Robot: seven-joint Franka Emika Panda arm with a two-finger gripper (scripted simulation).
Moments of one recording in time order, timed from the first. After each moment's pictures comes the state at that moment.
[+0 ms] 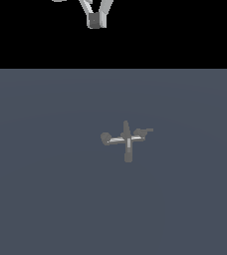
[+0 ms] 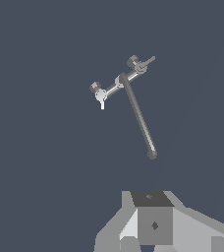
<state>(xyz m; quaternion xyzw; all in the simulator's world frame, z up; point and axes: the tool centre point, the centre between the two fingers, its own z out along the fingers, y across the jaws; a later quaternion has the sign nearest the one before) -0.132 0.028 0.363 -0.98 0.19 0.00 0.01</state>
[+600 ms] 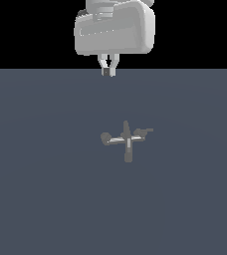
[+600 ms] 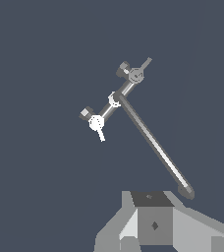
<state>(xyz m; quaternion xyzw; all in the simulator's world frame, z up) -0.060 0.012 0.282 -0.95 0.32 0.00 0.01</state>
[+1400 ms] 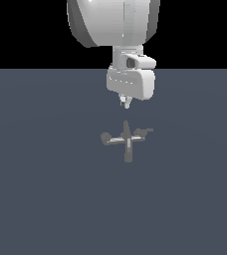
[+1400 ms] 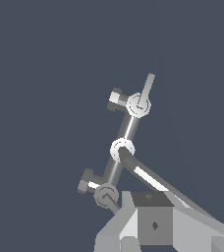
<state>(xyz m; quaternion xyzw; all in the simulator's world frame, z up) 0.026 -0.040 0.175 -0.87 0.48 0.00 0.00</state>
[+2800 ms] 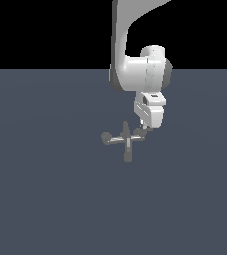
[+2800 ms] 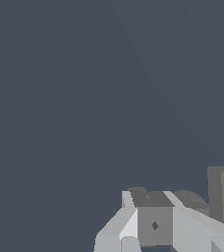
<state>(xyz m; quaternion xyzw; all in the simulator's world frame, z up) 0.094 -0.131 0.061 -0.76 0.65 0.00 0.00</state>
